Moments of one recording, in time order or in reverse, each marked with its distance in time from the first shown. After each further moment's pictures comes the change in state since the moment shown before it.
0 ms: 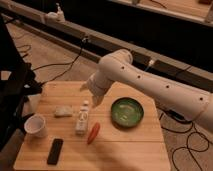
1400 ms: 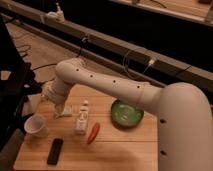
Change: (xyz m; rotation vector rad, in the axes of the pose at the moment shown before) arm -0.135 -0.060 0.105 -0.071 -0.291 -0.391
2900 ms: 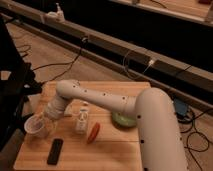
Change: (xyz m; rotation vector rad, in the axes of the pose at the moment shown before) arm -0.003 0.031 0.128 -0.011 -0.250 0.111
